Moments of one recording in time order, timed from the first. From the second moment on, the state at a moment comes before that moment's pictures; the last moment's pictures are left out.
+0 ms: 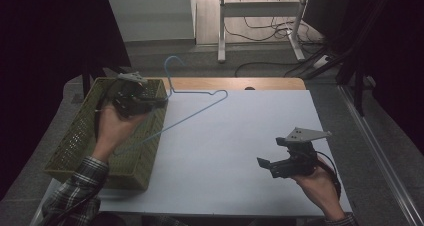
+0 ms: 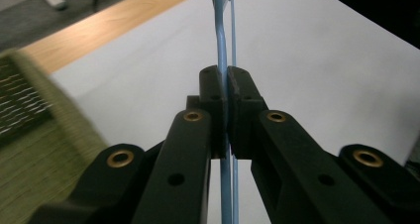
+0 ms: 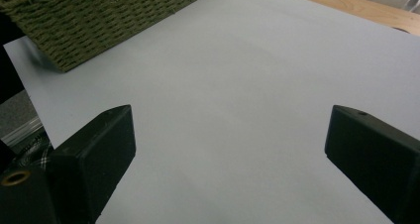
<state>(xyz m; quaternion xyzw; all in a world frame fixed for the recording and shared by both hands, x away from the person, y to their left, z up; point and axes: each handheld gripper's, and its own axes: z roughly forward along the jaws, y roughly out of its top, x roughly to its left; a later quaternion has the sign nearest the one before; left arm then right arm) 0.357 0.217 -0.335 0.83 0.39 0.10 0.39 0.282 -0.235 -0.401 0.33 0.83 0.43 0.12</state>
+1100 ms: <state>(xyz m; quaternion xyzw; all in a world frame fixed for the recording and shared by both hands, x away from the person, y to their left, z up) 0.336 0.401 -0.371 0.75 0.49 0.19 0.40 0.281 -0.263 -0.431 0.38 0.82 0.41 0.12</state>
